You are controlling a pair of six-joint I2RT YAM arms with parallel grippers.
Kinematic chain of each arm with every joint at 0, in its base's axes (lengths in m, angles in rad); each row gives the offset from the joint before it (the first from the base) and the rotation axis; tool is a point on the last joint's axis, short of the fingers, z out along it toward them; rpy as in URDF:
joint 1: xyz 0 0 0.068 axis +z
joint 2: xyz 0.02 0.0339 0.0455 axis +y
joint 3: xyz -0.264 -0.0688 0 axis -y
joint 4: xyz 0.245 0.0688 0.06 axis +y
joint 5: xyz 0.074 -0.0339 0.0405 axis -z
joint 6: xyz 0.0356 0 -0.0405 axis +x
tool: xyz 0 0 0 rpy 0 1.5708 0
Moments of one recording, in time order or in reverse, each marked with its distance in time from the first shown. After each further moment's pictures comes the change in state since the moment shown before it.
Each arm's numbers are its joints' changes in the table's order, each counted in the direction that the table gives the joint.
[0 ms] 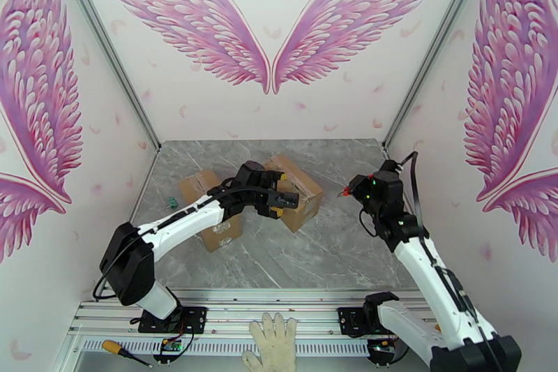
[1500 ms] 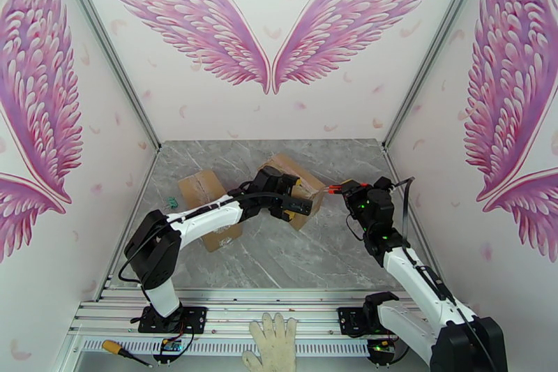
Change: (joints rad) left arm -0.061 0.129 0.057 -0.076 -0.018 0.002; right arm 0.002 0.081 -0.247 -0.510 -0.107 0.333
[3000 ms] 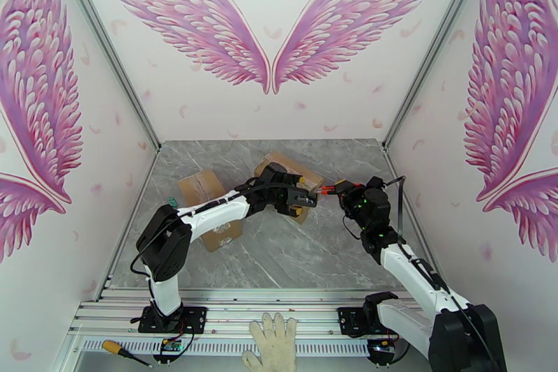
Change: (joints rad) left arm 0.002 0.090 0.100 0.017 0.045 -0.139; right arm 0.003 0.042 -0.014 -0.053 -0.114 0.056
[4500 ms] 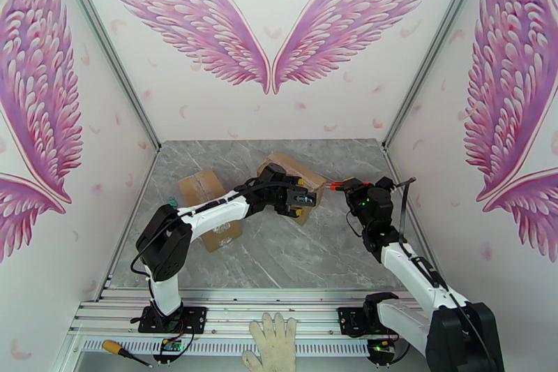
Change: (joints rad) left arm 0.006 0.000 -0.016 -0.001 0.023 -0.044; right arm -0.039 0.032 0.003 -0.060 0.123 -0.007
